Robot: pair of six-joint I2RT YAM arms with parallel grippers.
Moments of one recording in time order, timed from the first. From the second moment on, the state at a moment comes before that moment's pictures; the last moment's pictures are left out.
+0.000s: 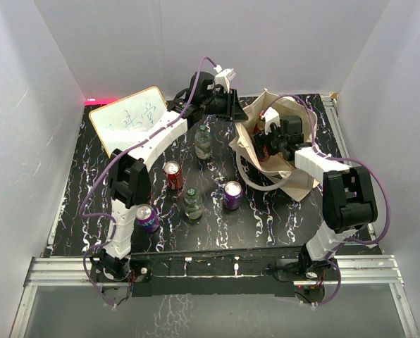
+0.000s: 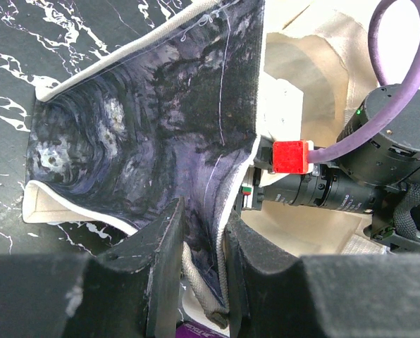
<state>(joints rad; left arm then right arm) -0.57 2.17 2.11 -0.36 0.57 -0.42 0.15 1.67 1.02 0.01 -0.26 -0.31</state>
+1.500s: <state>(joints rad) -0.57 2.18 2.12 -0.31 0.57 -0.42 0.10 1.64 1.04 -0.08 -0.25 -0.16</state>
